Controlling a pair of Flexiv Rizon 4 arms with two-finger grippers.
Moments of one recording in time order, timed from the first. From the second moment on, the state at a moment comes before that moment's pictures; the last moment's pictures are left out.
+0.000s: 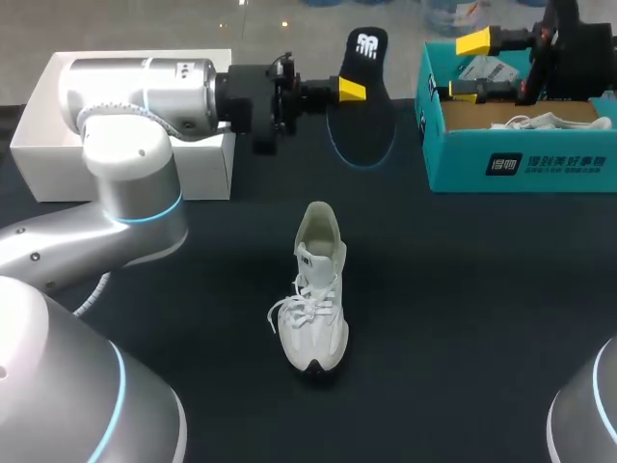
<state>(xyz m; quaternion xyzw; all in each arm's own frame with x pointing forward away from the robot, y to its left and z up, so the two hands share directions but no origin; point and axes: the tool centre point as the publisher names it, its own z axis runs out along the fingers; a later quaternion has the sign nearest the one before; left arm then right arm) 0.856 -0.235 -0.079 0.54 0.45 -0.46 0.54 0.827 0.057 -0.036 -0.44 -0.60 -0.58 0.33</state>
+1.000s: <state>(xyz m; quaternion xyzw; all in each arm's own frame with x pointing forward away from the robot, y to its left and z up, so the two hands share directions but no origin) 0.859 -0.219 -0.086 0.52 0.46 -0.47 0.54 0.824 0.028 -0.079 -0.53 -0.59 -0.52 0.33</state>
